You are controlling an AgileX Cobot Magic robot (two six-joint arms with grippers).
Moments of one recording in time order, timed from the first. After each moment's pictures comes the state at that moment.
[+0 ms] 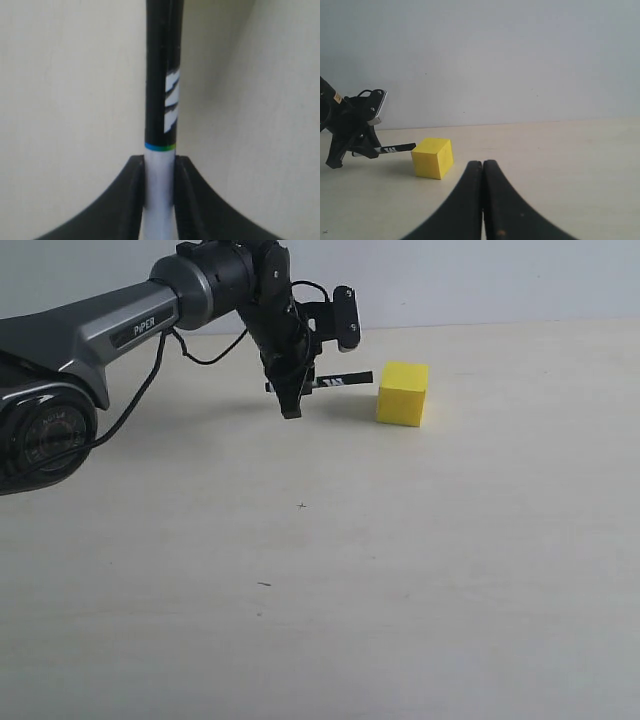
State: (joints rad) left arm -0.54 2.62 -2.39 0.00 0.96 1.05; right arm -0.01 0.00 0.00 -0.08 0.14 0.14
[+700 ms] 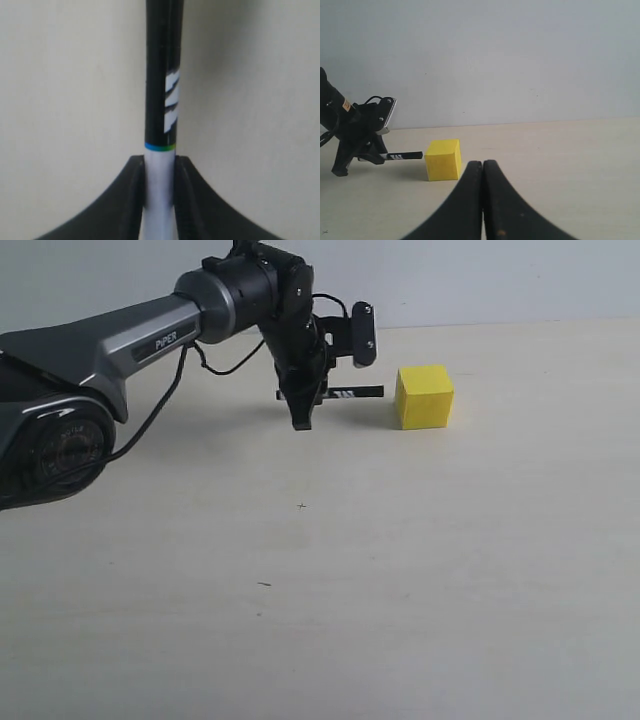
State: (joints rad) left arm -0.58 2.64 -2.39 0.06 0.96 1.03; right arm -0.01 0.00 0.00 -0.08 0.14 0.14
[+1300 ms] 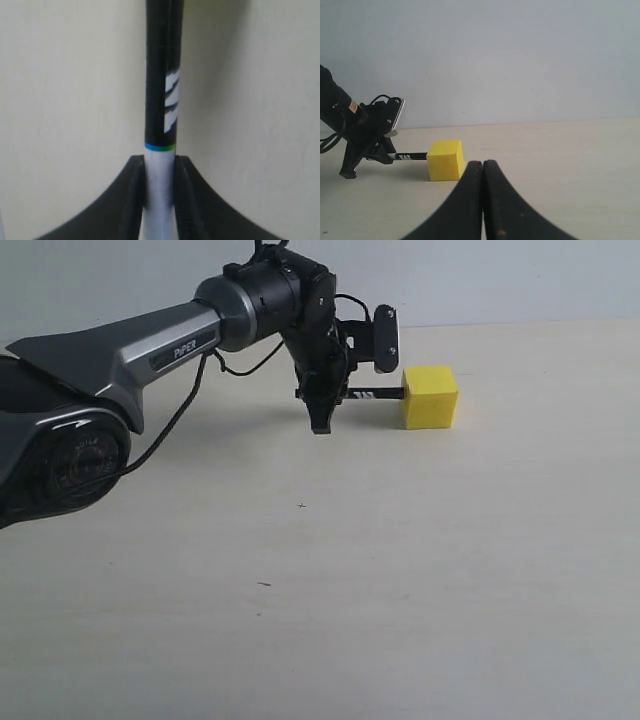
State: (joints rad) left arm -0.63 2.64 -2.39 0.10 0.92 1.01; right arm -0.01 0.00 0.00 -0.08 0.14 0.14
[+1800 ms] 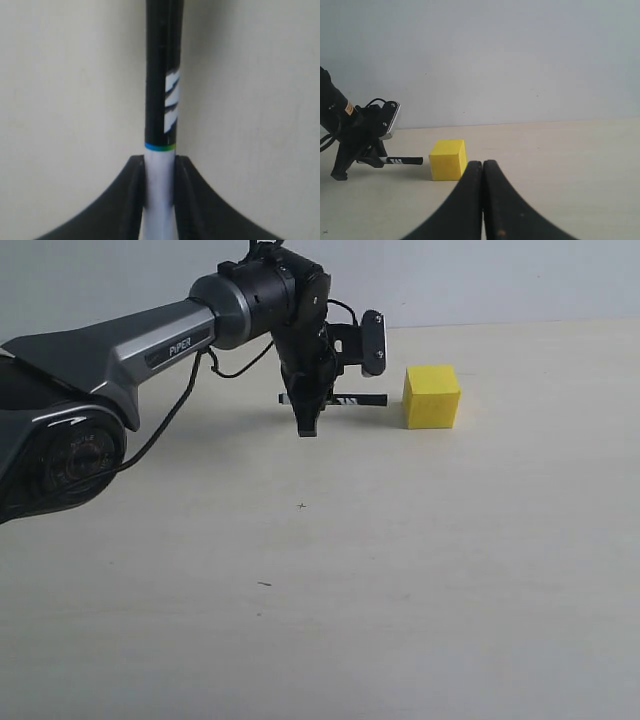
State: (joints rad) left arm -0.62 2.64 -2.39 0.14 0.99 0.98; right arm -0.01 0.00 0.00 -0.08 0.14 0.14
